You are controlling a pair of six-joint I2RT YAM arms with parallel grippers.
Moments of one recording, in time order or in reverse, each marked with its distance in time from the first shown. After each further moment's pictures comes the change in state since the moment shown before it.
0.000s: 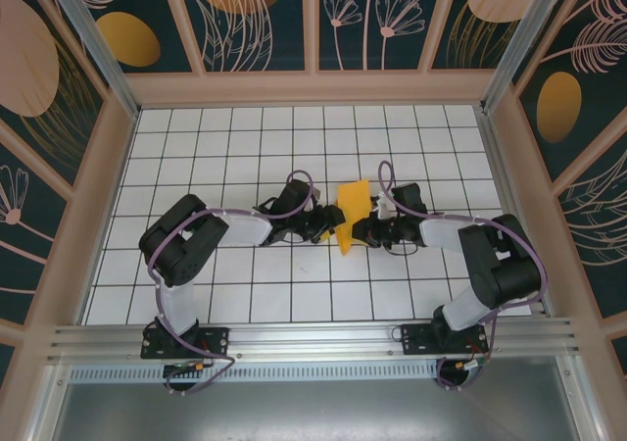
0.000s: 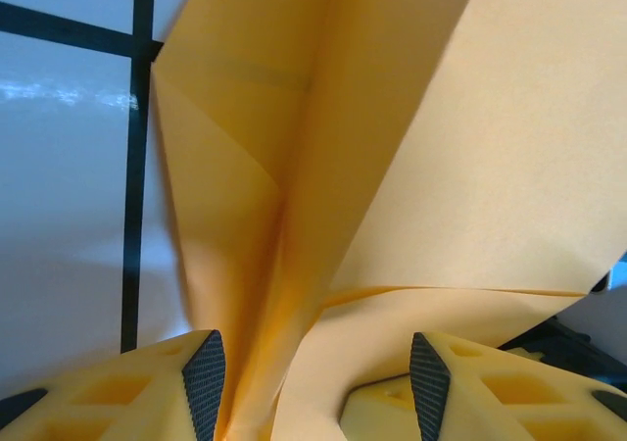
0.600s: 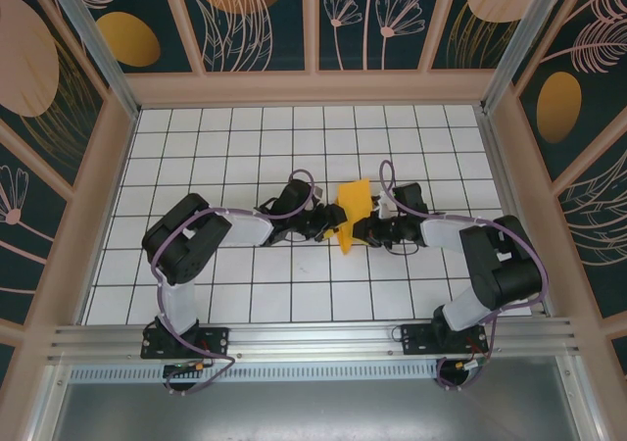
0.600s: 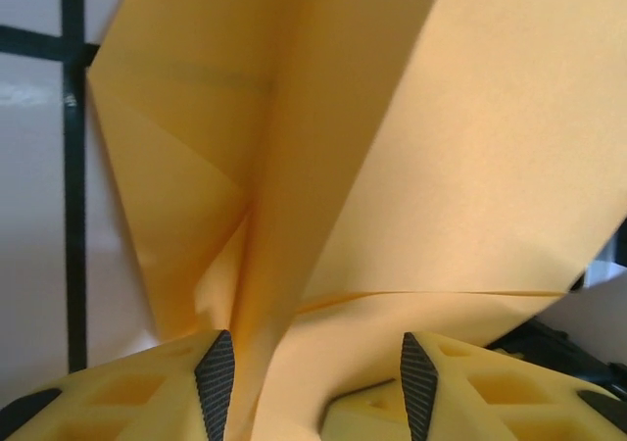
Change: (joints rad) left arm 0.000 0.031 0.000 0.074 0.029 -0.020; right arm -0.005 -0.007 0.000 -0.006 -0.003 -0.002
